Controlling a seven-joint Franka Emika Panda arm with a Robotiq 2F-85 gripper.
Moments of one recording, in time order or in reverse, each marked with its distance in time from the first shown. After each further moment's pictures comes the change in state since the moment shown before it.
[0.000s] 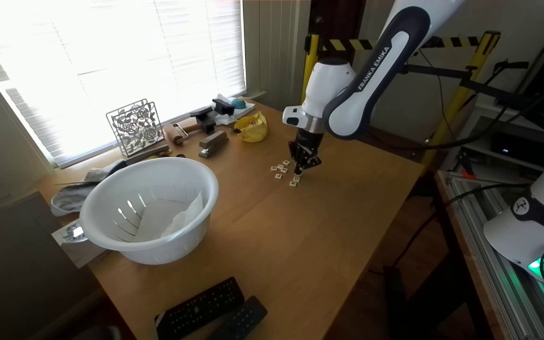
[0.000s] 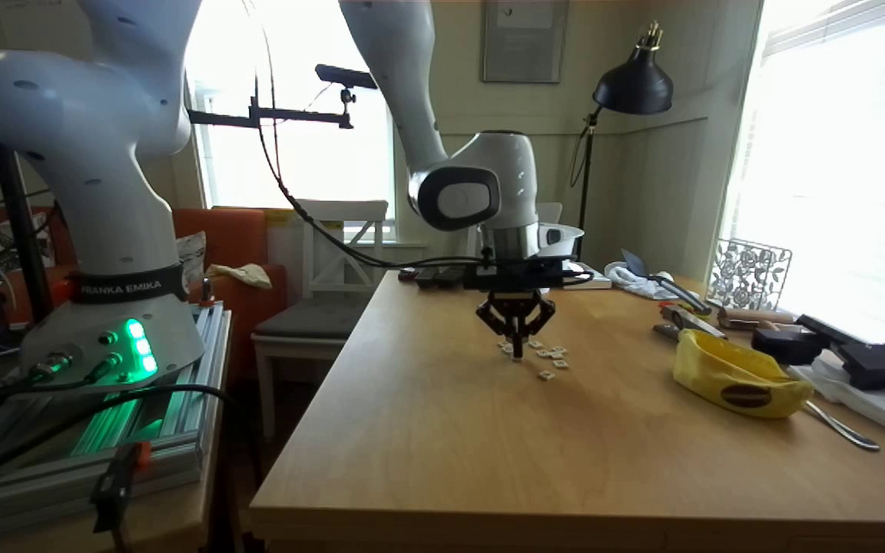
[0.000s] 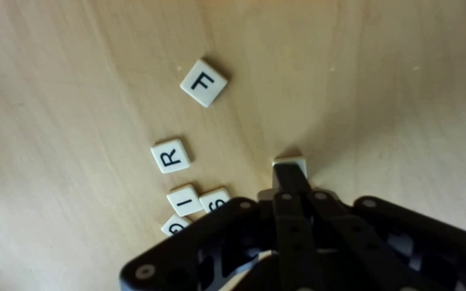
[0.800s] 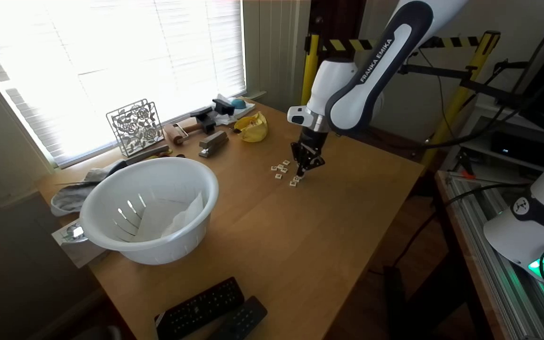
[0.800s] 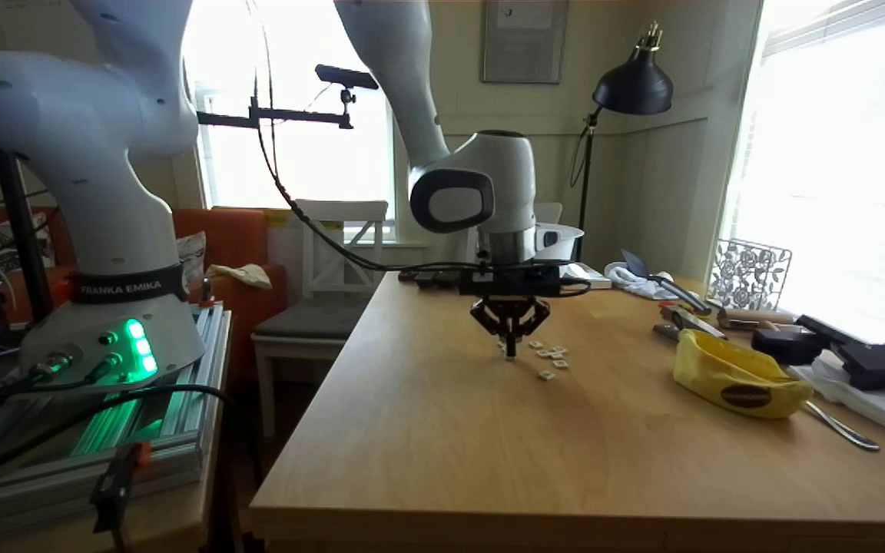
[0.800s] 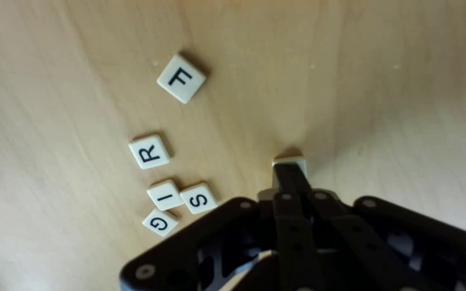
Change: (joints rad) arm -0.175 0.000 0.157 -0.028 0.055 0.000 -0.111
